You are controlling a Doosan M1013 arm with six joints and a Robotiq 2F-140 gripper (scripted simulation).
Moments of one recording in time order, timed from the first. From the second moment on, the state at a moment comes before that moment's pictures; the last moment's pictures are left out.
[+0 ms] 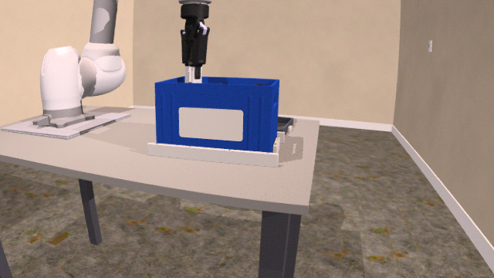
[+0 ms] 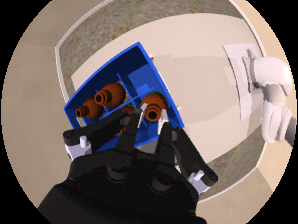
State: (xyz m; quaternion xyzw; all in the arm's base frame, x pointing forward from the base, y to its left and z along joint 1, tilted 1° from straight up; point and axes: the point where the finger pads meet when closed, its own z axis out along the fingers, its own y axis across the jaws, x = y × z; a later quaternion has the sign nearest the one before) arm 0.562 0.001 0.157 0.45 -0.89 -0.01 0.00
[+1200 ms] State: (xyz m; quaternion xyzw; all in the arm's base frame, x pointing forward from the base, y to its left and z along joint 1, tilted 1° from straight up) arm 0.562 0.001 0.157 0.45 -0.89 -0.01 0.00
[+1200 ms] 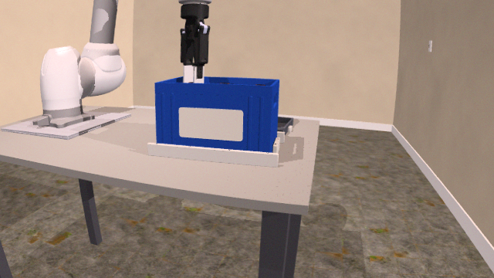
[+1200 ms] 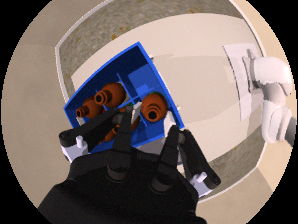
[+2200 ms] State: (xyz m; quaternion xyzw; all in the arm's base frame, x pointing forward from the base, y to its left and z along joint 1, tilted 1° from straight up) arm 0.562 0.001 0.169 0.45 -0.89 -0.01 0.00
